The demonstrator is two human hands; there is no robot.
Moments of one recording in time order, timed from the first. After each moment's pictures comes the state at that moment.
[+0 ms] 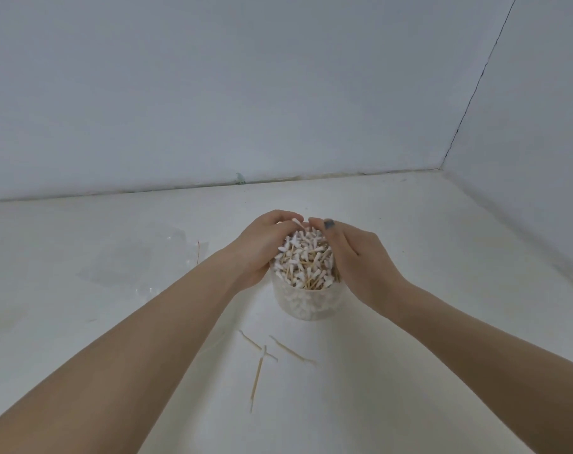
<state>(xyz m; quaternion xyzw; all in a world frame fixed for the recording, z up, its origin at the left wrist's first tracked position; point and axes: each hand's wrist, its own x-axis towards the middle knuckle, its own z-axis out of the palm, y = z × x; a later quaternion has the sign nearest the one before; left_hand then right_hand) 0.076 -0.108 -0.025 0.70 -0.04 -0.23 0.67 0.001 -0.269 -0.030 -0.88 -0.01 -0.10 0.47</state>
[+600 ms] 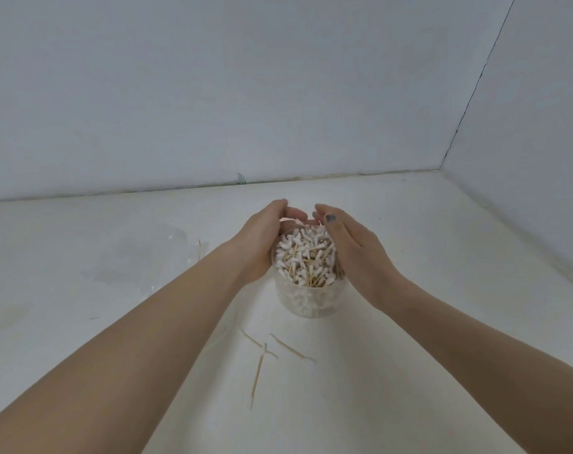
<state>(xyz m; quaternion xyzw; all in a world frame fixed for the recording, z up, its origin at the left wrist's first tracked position) 0.077 -0.113 -0.016 0.64 0.02 -0.26 0.72 0.008 -0.267 -0.032 -0.80 0.01 -0.08 0.59</state>
